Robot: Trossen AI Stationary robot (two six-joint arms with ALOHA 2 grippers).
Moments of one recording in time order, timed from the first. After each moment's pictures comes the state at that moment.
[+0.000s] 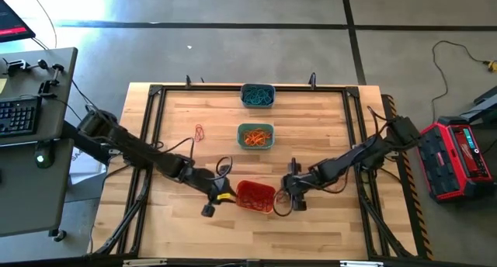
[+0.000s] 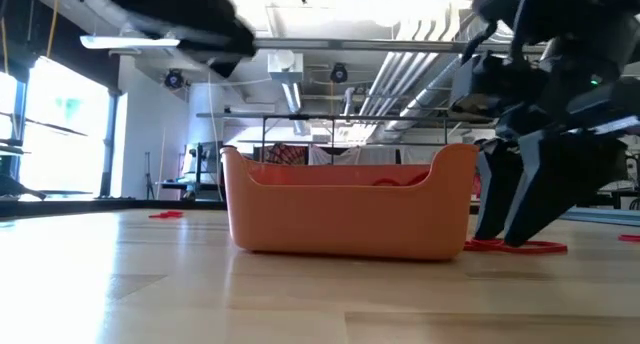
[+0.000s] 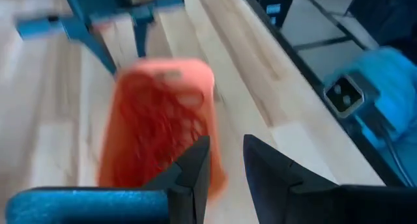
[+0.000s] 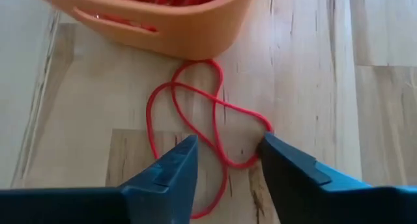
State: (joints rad) left arm -0.41 1.50 0.80 0.13 -0.04 -0.09; right arm 0.38 1.65 0.69 -0.08 0.09 0.31
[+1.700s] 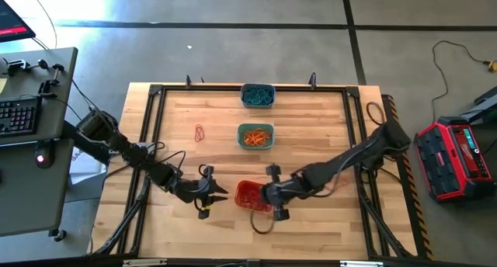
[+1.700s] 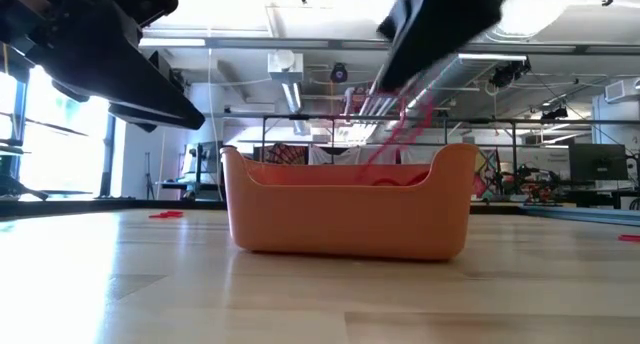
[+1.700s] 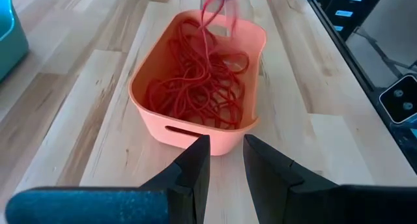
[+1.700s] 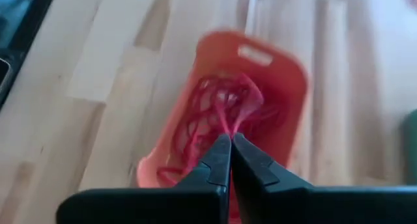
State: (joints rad) left arm -0.57 1.49 0.54 0.39 -0.42 -0.41; right arm 0.43 1.75 1.26 -0.46 0.21 0.16
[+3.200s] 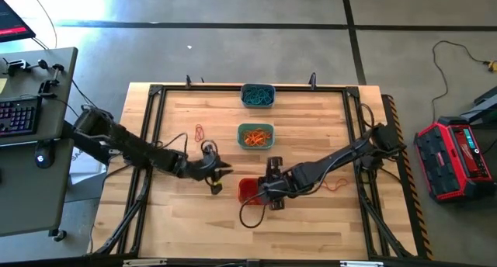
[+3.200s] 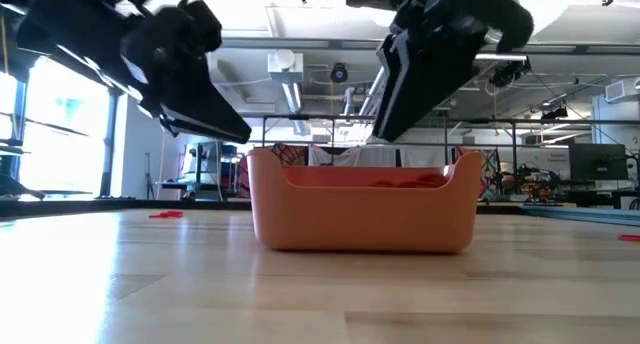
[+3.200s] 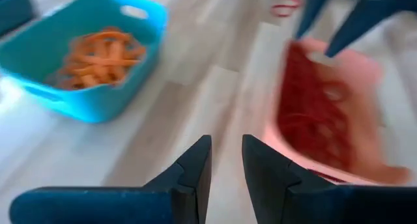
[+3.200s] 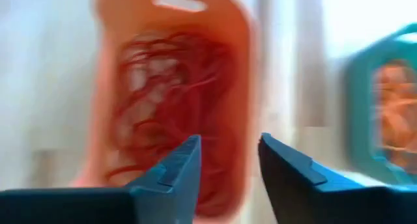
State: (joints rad) left arm -0.34 1.44 0.54 0.29 -0.48 -0.44; right arm 0.38 1.85 1.37 -0.70 0.35 0.20
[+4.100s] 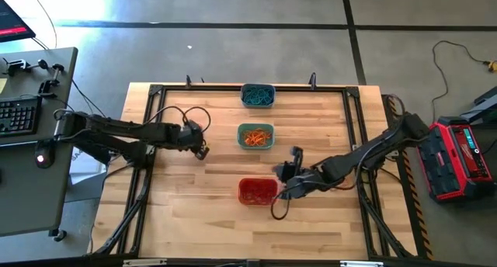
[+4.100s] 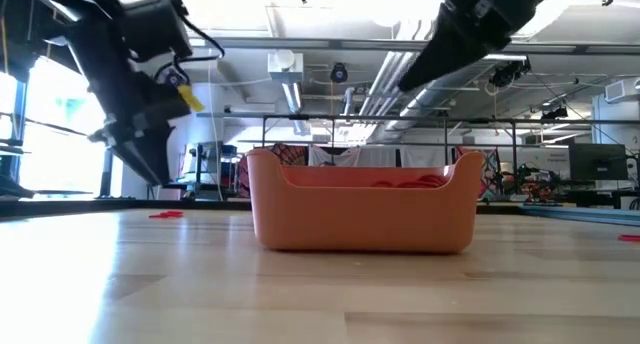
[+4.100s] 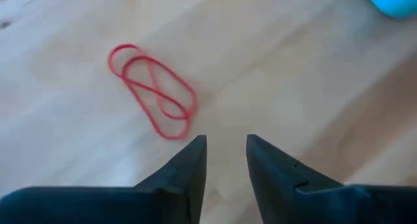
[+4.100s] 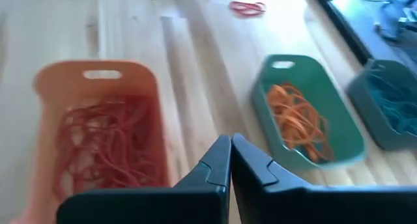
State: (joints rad) left arm 0.09 1.17 0.56 -0.57 -0.34 -0.76; right arm 0.44 1.53 0.99 -0.33 0.66 0.30
